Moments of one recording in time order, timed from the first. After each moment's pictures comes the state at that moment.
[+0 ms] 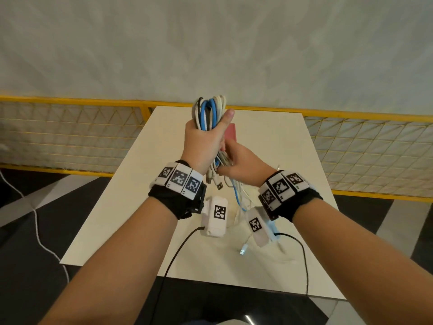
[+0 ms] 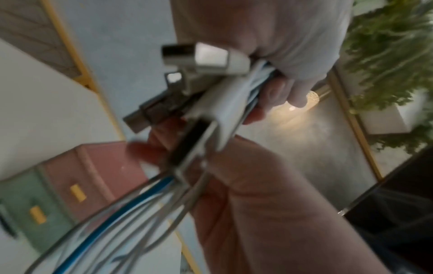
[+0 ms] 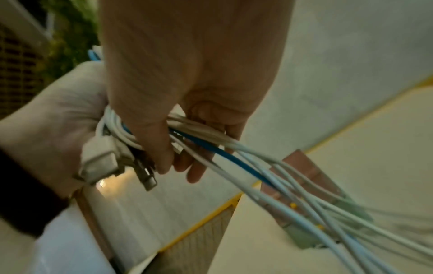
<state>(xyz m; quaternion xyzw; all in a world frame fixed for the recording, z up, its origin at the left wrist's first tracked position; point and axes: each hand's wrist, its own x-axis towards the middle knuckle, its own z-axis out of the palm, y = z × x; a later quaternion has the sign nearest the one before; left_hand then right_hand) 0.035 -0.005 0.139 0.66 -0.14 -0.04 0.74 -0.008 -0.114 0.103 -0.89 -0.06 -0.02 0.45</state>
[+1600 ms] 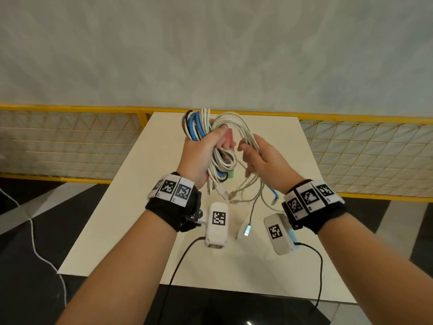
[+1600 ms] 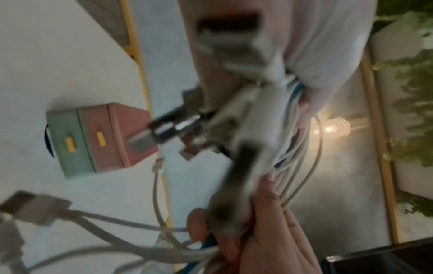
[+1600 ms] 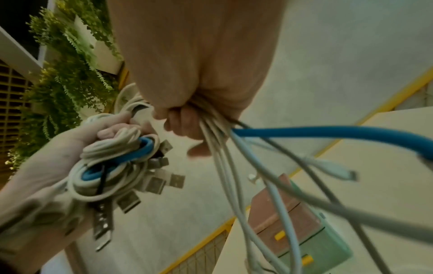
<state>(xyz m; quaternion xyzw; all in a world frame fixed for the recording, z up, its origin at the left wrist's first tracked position) 0.035 -0.001 0.127 0.58 -0.12 -0.16 0.79 -0.036 -0.144 0.110 -0.83 0.00 -0.13 0.55</state>
